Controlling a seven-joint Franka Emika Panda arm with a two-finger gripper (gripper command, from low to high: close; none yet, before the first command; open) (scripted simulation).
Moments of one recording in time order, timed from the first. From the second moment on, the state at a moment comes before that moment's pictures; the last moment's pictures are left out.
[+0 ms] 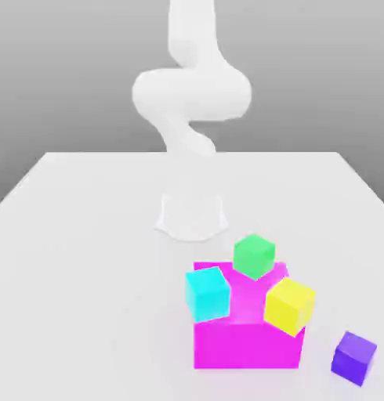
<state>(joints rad) 0.03 -0.71 0.02 -2.31 -0.01 2.33 0.77</state>
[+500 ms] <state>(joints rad) 0.16 -0.16 0.14 -2.35 -0.05 2.52 0.62</state>
